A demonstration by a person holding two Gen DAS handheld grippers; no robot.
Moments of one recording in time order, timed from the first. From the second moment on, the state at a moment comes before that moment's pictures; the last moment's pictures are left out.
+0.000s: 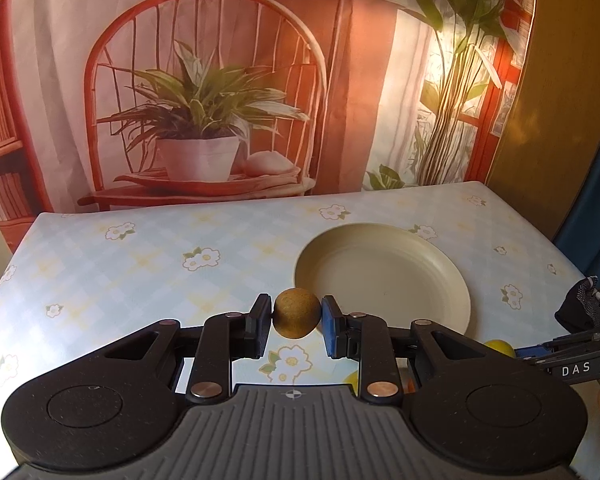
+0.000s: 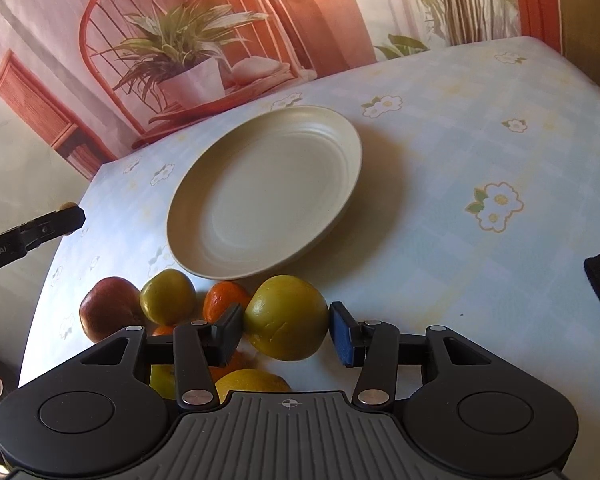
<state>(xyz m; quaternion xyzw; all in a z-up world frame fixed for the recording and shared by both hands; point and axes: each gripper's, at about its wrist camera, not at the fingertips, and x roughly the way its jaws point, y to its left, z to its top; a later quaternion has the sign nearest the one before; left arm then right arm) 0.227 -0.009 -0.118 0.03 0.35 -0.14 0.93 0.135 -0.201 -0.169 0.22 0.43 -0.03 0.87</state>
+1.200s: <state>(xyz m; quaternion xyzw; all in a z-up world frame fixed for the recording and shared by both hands) 0.342 -0.068 -0.188 0.06 0.44 -0.17 0.88 0.272 -0.225 -0.176 0.07 0.41 -0.02 0.91</state>
